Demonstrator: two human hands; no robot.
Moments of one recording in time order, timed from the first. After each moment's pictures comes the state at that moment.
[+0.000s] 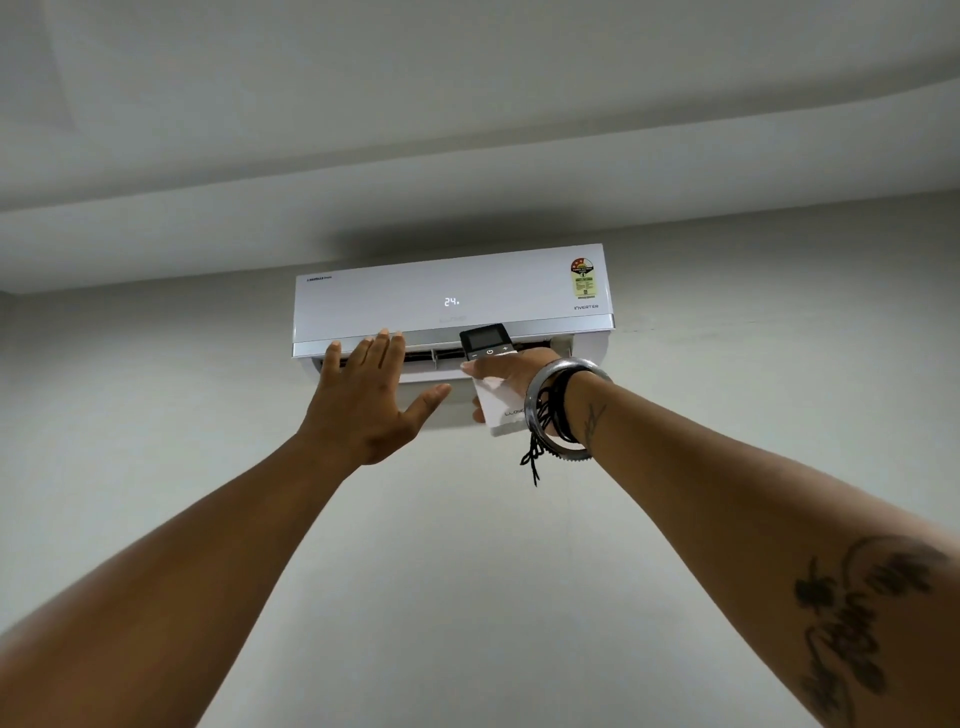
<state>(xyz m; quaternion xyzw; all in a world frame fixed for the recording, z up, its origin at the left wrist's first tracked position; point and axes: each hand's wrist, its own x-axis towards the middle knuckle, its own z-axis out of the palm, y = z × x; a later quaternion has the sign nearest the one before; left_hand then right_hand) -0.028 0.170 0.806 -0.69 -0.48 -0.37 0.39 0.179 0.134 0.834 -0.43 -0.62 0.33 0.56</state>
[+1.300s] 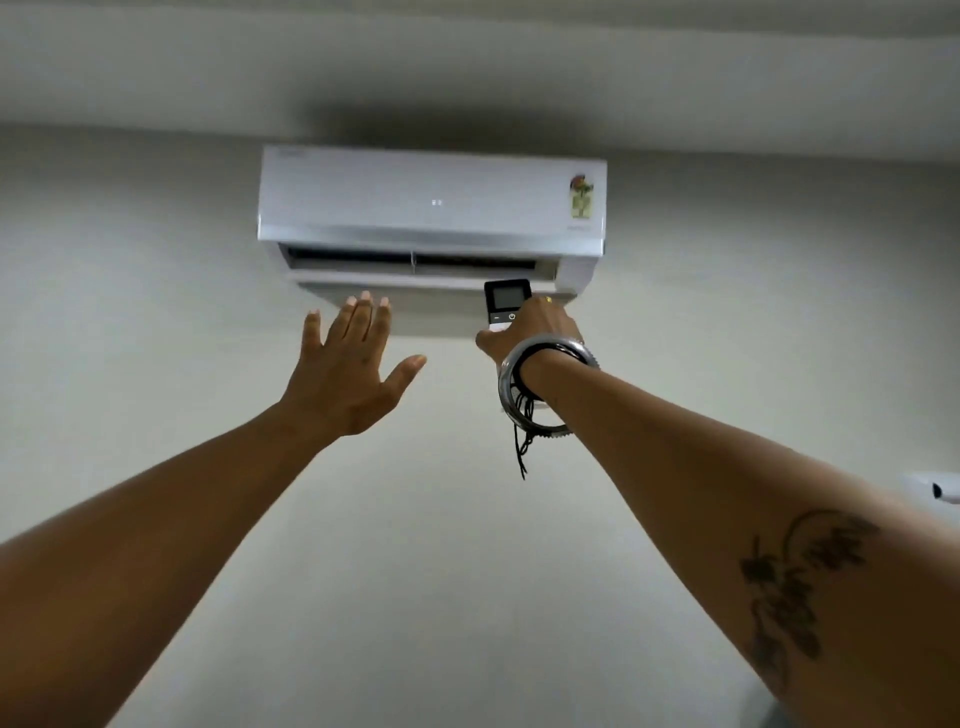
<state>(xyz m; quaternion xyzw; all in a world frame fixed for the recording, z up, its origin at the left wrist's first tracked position) -0.026 0.209 0.716 -0.71 -0.51 -0.37 0.31 0.178 0.161 0.774 -0.64 -0.58 -0.13 0.48</state>
